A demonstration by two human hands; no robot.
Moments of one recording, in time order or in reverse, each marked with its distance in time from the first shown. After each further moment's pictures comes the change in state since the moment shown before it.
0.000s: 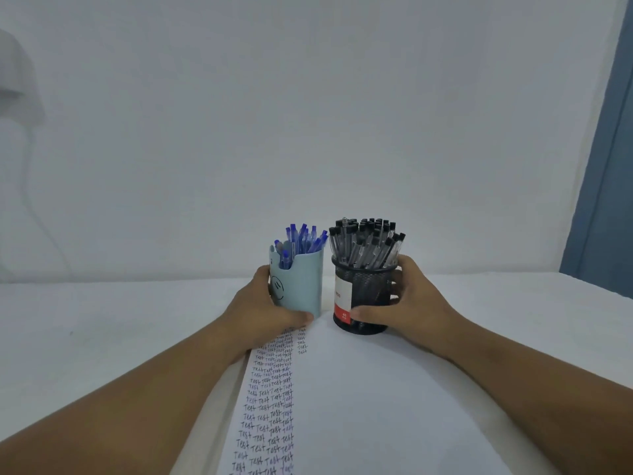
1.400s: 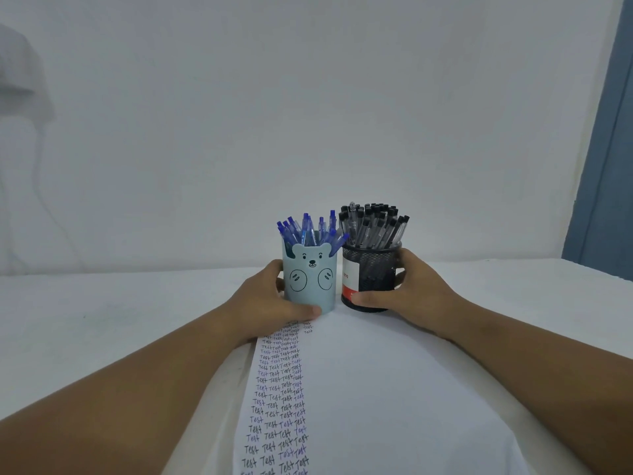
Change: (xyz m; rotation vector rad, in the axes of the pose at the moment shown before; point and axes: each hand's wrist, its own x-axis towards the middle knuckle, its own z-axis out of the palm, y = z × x) left_hand -0.008 0.001 0.000 0.113 -0.079 0.019; right_hand -0.007 -0.006 0.000 -0.138 0.011 0.026
